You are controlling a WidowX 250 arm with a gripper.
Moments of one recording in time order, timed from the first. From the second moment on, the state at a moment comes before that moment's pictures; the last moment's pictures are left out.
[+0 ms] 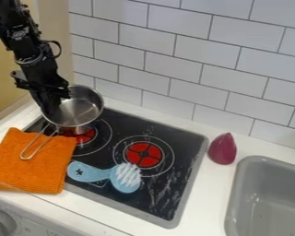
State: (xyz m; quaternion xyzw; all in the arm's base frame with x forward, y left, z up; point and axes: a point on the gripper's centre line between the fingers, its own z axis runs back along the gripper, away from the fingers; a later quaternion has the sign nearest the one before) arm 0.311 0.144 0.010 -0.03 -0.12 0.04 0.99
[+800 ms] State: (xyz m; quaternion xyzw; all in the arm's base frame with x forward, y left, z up) arm 0.298 0.146 0.024 -0.03 -0.13 0.05 0.99
